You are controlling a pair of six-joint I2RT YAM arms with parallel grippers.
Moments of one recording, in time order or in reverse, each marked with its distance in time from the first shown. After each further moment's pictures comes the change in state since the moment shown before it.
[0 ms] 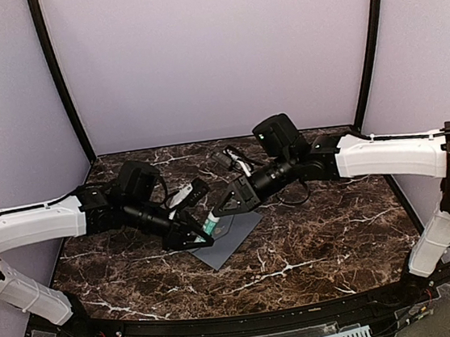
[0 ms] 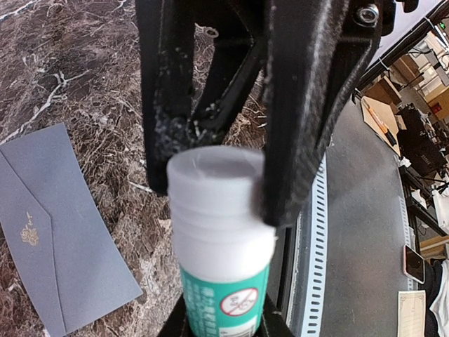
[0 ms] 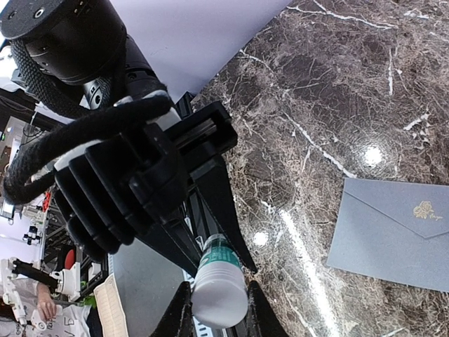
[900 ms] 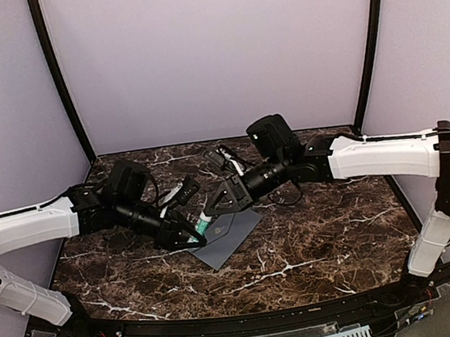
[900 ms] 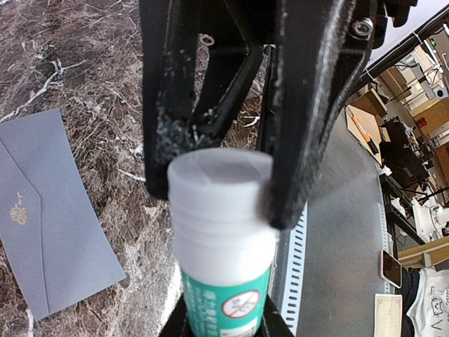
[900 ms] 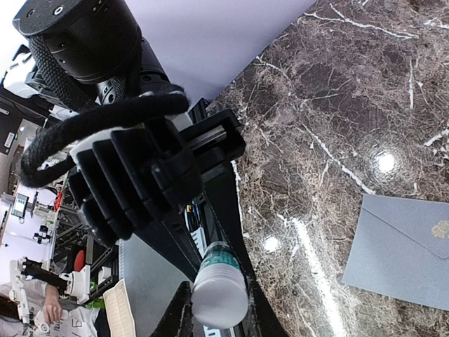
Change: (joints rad) left arm 0.043 -0.058 -0.030 -0.027 0.048 -0.052; right arm 0.024 0.043 0.020 0.081 -0.034 0.051
